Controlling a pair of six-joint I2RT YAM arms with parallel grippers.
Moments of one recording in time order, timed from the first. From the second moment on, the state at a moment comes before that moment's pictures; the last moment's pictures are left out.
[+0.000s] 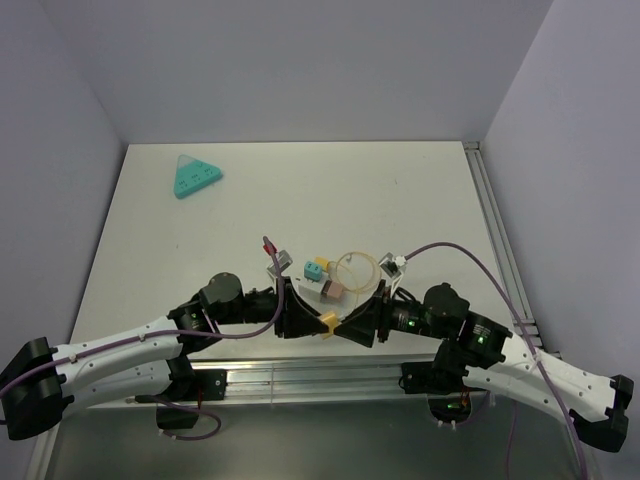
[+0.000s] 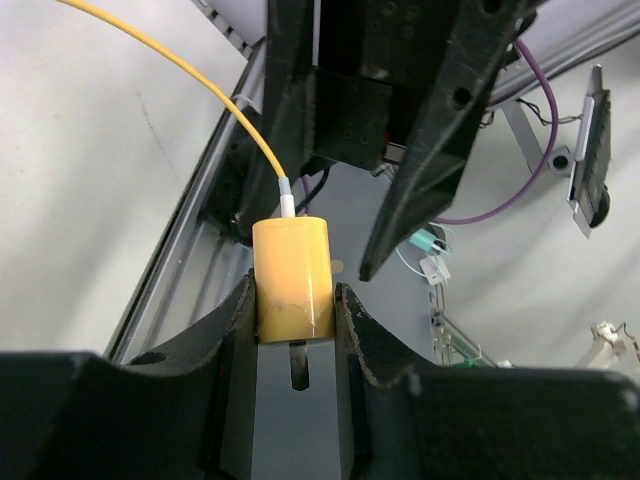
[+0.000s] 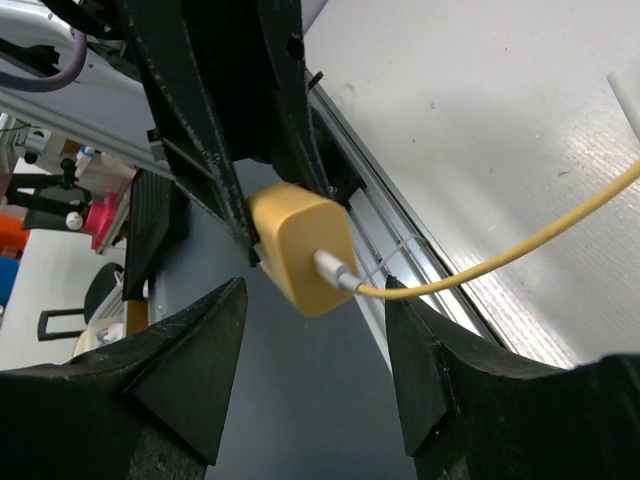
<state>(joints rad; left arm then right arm) -1.03 0.90 0.42 0.43 0.47 -0.82 1.03 0.40 0.40 -0.18 -0.25 0.79</state>
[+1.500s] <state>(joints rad) -1.02 0.93 0.42 0.50 0.70 -0.82 0.93 0.50 0.32 0.11 -0.59 0.81</state>
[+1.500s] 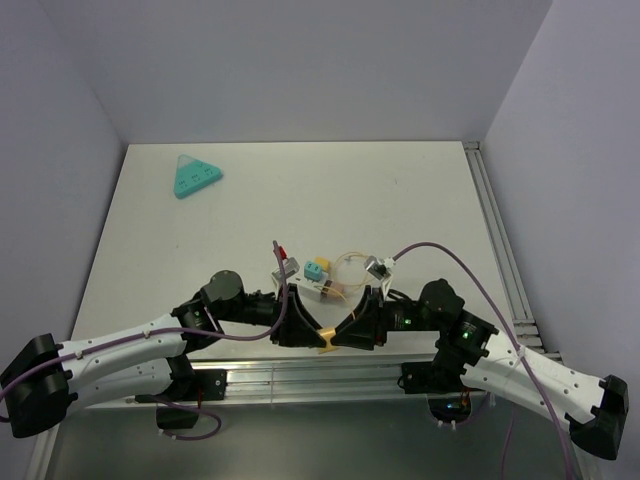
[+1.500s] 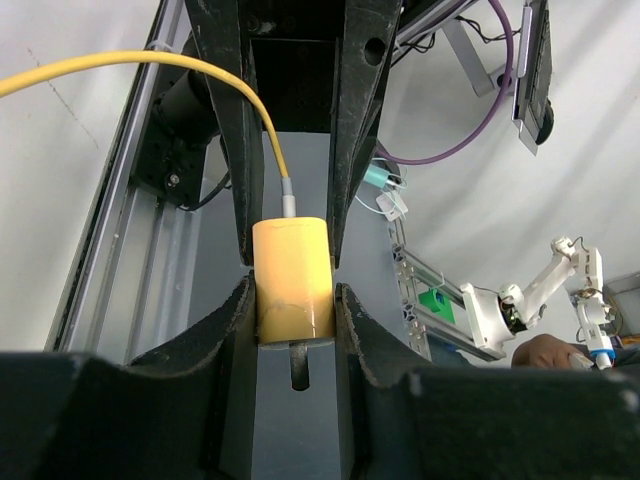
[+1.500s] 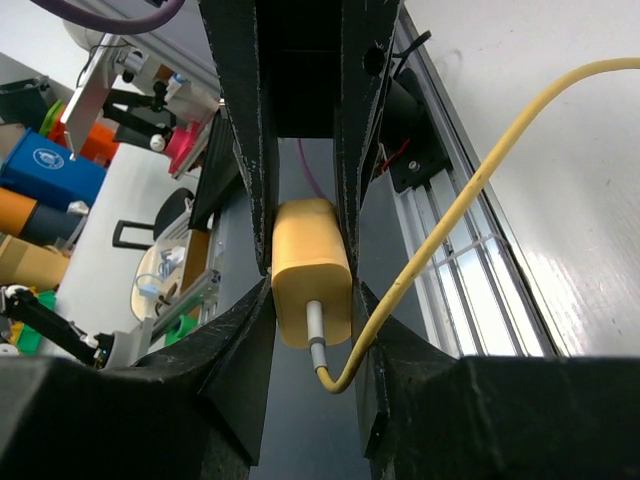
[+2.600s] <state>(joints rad) -1.02 0.95 0.44 0.47 0.69 -0.81 0.89 0.56 0.28 0.26 -0.67 0.85</state>
